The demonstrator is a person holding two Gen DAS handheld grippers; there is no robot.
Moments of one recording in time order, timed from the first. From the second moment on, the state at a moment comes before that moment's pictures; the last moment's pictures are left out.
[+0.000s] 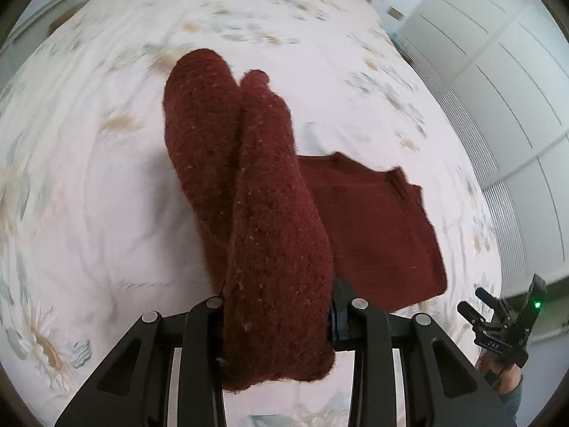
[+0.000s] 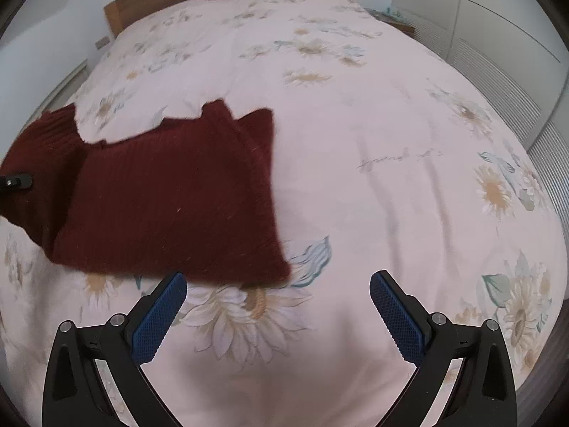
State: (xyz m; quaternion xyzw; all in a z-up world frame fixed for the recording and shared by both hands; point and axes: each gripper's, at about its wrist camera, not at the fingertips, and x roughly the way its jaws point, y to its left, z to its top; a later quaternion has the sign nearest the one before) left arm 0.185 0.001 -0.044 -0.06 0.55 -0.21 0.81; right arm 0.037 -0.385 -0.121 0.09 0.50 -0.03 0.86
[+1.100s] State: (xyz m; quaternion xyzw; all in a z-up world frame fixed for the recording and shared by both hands) left arm 0.160 -0.267 -0.120 0.12 0.57 -0.20 0.79; right arm 0.001 -0.469 -0.140 0.15 0.52 -0.09 0.84
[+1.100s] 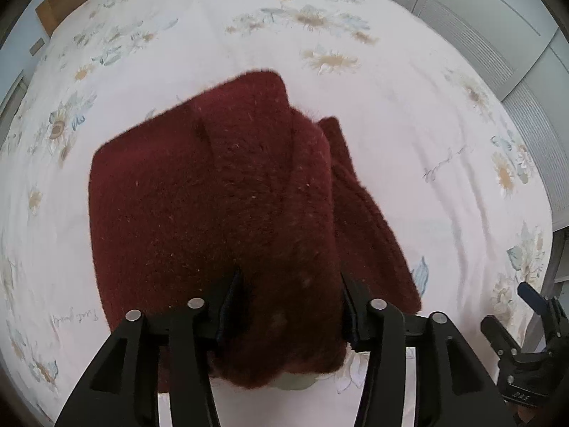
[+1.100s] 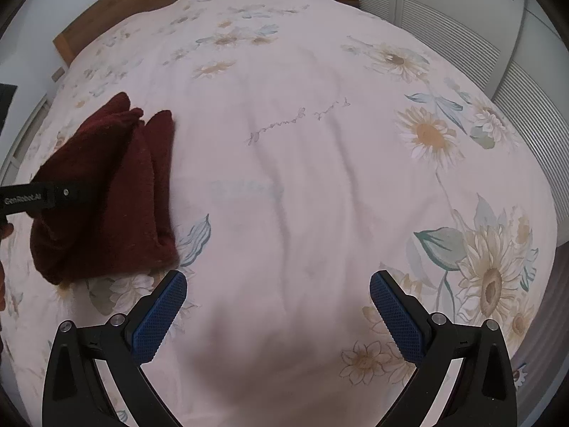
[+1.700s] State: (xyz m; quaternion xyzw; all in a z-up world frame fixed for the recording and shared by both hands) left arm 0.173 -0.192 -0.034 0.05 0.52 -0.20 0.83; right arm 0.028 -0.423 -0.093 0.11 0.50 -0.04 0.86
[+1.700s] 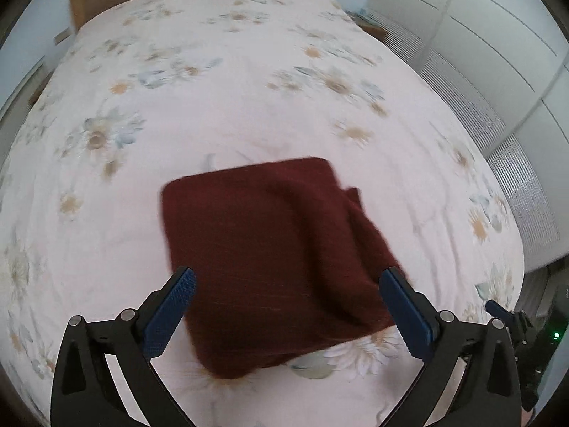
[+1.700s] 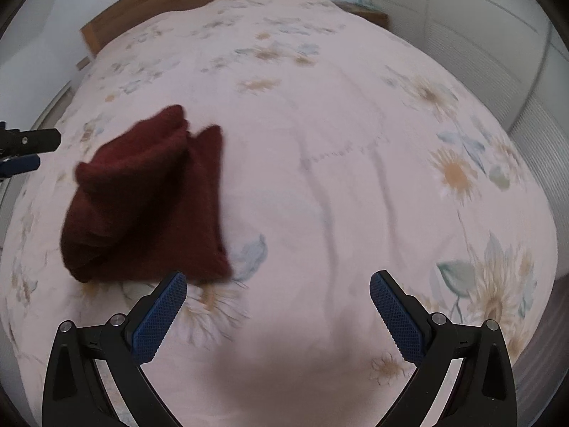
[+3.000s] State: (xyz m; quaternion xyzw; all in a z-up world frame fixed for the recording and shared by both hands) left arm 0.157 -0.080 -0.101 0.03 0.57 -0.16 0.81; right arm 0.143 -0.352 -0.100 0.11 0.57 0.10 0.81
